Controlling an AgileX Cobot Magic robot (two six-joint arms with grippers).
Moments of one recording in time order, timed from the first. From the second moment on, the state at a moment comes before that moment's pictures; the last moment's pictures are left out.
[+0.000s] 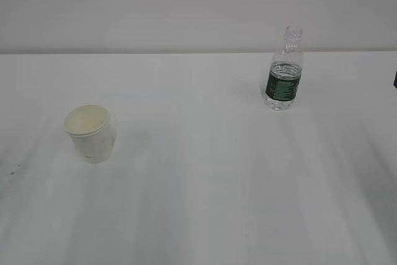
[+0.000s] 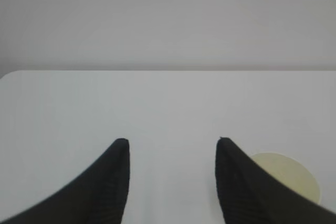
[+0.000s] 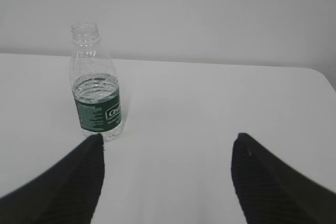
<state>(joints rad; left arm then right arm) -0.08 1.17 -0.28 -0.06 -0.62 -0.04 -0.02 1.11 -0.37 -0.08 -0.37 0.00</state>
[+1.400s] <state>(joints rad) -0.08 1.38 -0.28 0.18 -0.80 -0.17 -0.02 1.50 -0.37 -0.17 -0.71 0.09</state>
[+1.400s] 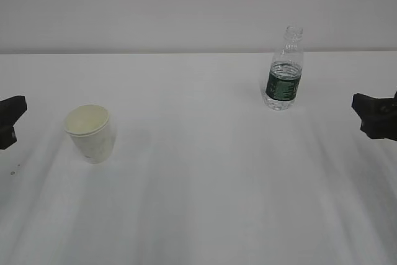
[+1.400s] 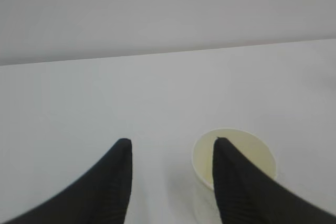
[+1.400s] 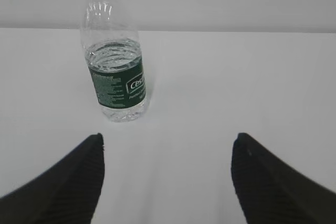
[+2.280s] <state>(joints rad) -0.08 1.43 -0.28 0.25 -0.86 -0.20 -0.02 1.89 -0.38 -0.18 -1.13 0.12</state>
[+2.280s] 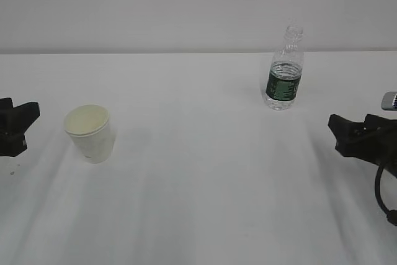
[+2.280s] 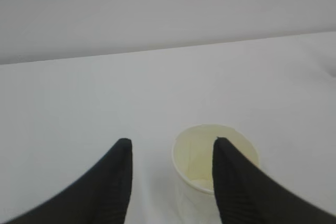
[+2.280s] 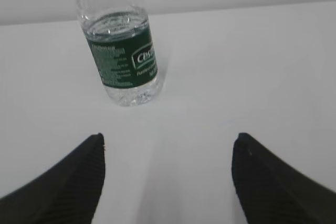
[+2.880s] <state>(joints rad) -0.08 1.54 -0.28 0.29 -0.99 -0.21 -0.02 1.94 -0.41 -0.21 -1.14 0.12</state>
